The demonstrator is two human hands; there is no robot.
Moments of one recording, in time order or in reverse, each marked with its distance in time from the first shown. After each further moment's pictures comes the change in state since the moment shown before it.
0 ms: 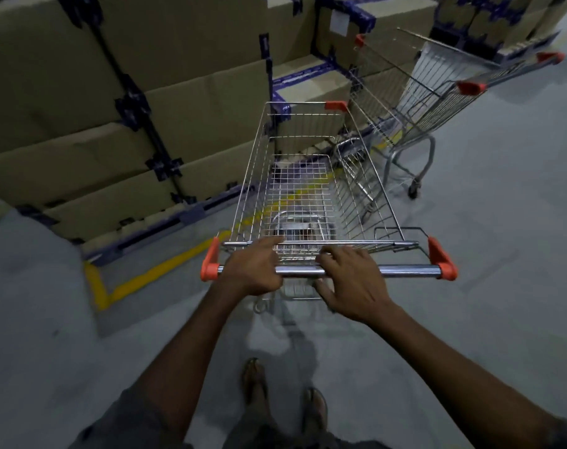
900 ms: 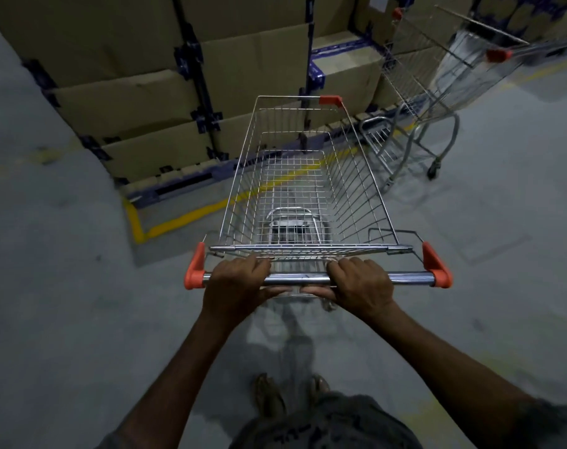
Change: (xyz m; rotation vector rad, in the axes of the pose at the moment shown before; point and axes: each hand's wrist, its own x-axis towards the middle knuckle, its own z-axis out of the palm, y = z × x) left_hand -0.304 0.004 0.136 0.338 0.748 0.101; right_hand -0.198 -0.156 -0.001 -0.250 0.519 -0.227
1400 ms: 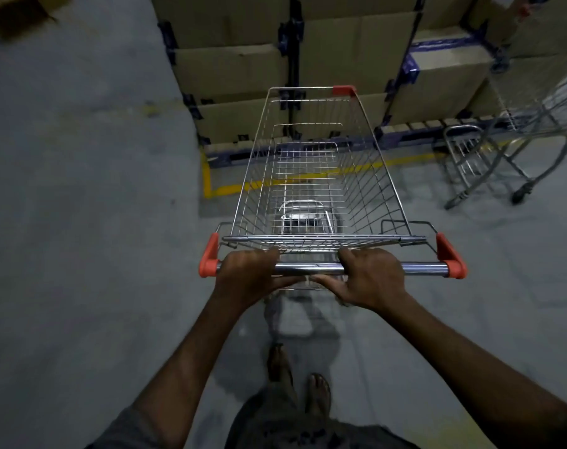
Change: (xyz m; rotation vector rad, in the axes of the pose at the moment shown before) left_hand -0.109 0.024 -0.070 0.086 -0.157 -0.323; right_hand -0.005 -0.070 -0.043 0.339 -0.353 -0.102
